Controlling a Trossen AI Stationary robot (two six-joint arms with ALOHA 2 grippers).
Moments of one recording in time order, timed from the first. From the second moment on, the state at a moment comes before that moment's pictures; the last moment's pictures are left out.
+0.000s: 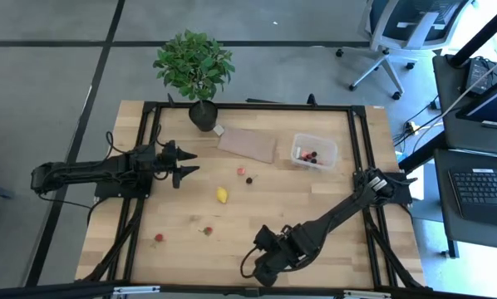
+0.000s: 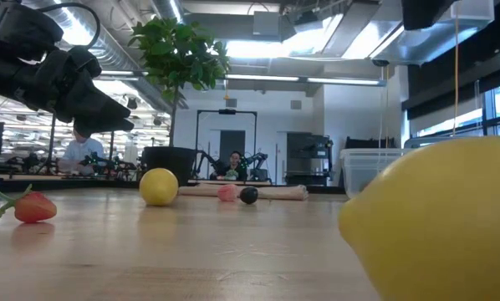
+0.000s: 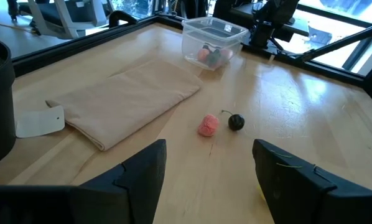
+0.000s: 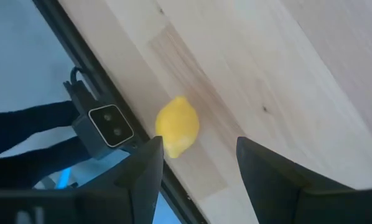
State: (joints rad) left arm 0.23 0.28 0.01 0.01 -0.01 -0.25; right arm 0.61 2.11 1.89 -1.00 0.06 1.24
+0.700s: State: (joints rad) left arm 0.23 0.28 0.01 0.01 -0.01 -0.25; right arm 0.61 2.11 1.89 -0.97 0.06 1.22
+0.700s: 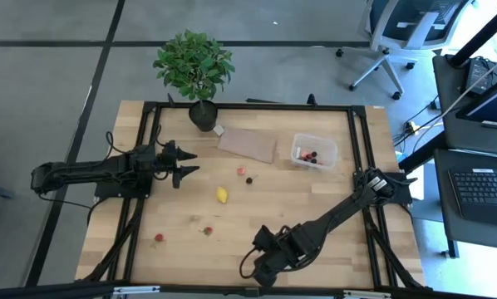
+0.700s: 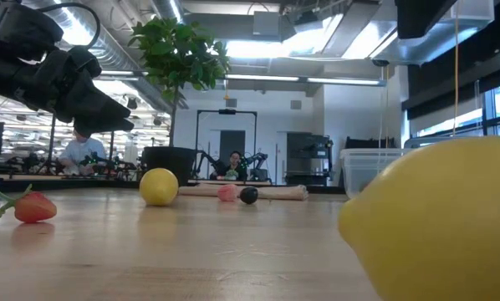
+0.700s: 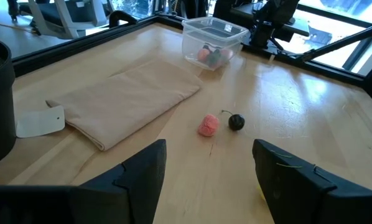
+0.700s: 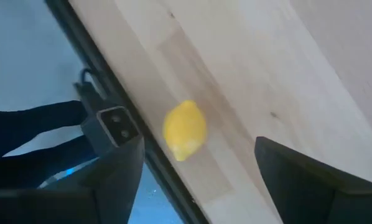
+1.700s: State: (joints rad) left arm 0.23 0.28 0.01 0.01 -0.01 -0.25; right arm 0.62 2.34 1.89 -0.83 -0.03 1.12
